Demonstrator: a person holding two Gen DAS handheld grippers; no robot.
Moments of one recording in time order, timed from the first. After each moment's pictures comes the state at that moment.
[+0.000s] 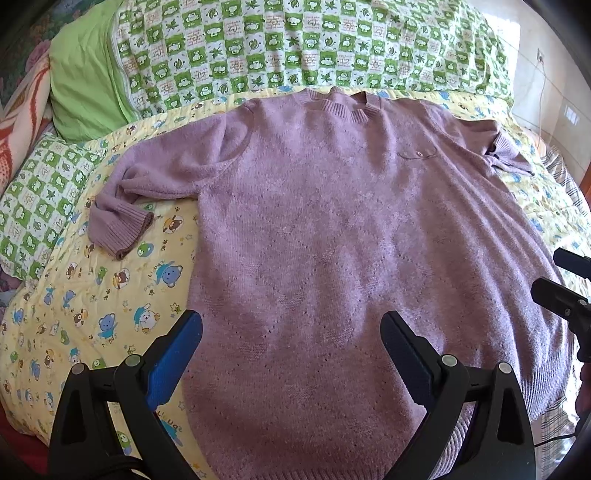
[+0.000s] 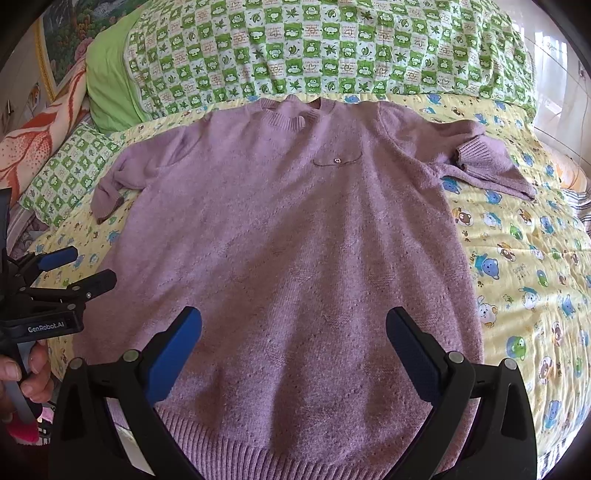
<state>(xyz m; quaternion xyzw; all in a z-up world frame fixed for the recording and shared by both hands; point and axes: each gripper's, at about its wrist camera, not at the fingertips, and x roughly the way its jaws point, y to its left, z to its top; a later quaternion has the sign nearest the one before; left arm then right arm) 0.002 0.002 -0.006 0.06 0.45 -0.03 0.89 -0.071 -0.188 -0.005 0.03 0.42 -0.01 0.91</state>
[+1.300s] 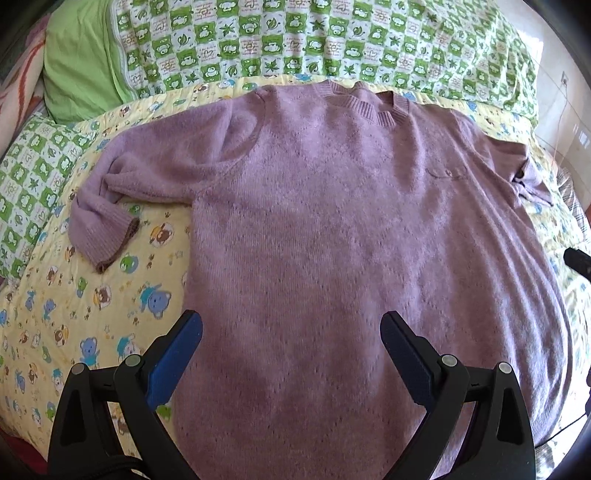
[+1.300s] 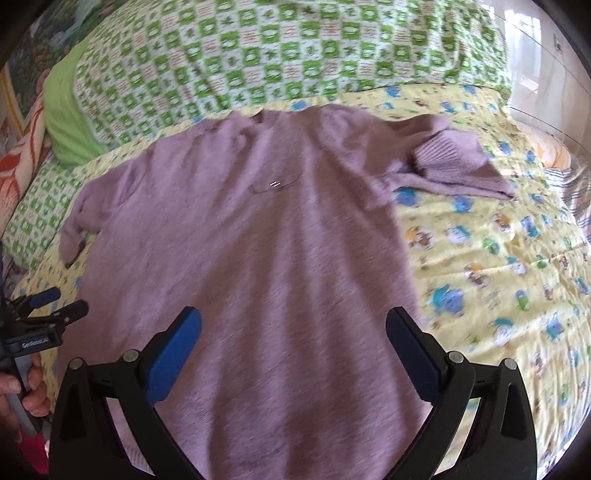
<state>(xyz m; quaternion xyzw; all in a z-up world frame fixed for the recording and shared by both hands) 0.075 0.013 -0.014 0.04 0.49 -0.01 0.87 -0.025 -0.261 0.006 0.07 0.41 -0.07 0.91</state>
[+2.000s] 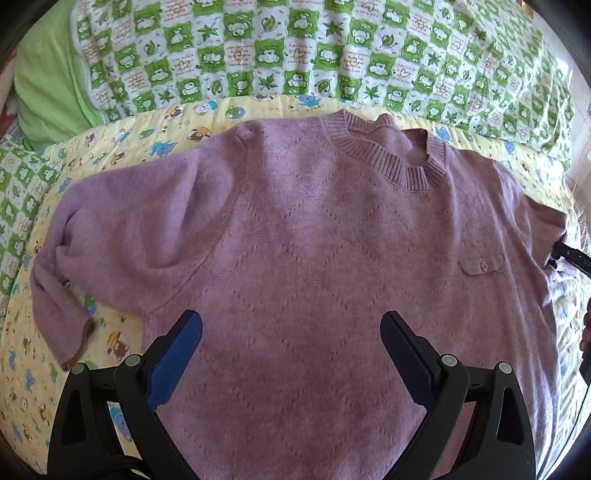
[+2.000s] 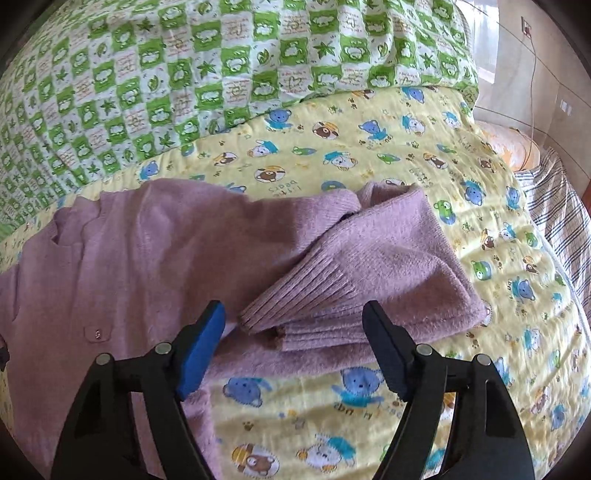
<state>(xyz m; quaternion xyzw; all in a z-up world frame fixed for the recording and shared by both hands) 0.213 -0.004 -0.018 0.01 0.49 0.01 0.87 0.125 -0.427 0.005 0.08 0.40 -0.17 0.90</state>
